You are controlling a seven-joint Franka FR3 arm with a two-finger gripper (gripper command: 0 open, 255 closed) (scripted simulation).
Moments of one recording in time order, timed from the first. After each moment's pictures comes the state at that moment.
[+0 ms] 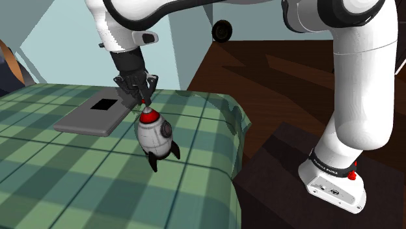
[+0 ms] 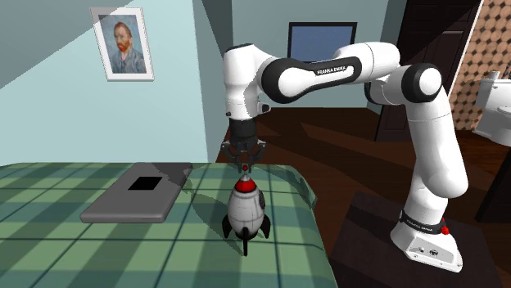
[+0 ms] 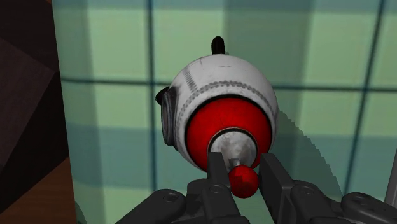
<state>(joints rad) 0.11 0.40 0.71 -1.38 -0.26 1.66 1.81</state>
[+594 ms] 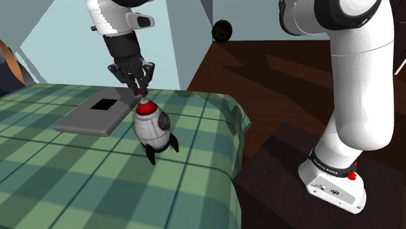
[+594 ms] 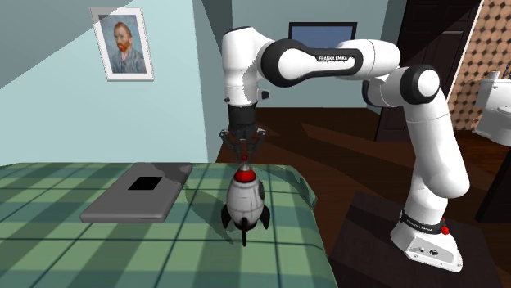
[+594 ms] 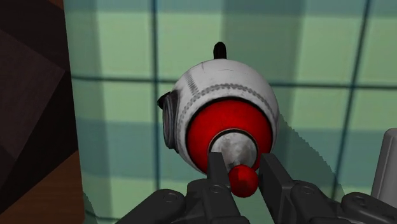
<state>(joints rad) 0.15 0.43 0.71 -1.24 -0.27 1.55 1.81</state>
